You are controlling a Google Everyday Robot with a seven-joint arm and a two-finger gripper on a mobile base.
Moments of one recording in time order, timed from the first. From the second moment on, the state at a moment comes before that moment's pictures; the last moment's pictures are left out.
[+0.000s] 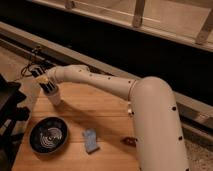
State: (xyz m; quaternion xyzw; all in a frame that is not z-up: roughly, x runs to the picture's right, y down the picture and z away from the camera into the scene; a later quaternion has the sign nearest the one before) arm -0.344 -0.073 0.798 -0.22 -0.46 0.39 0.77
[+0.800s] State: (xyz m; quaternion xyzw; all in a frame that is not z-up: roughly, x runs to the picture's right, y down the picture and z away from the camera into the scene) arm -0.326 -0.056 0.823 -0.25 -0.44 0.42 0.75
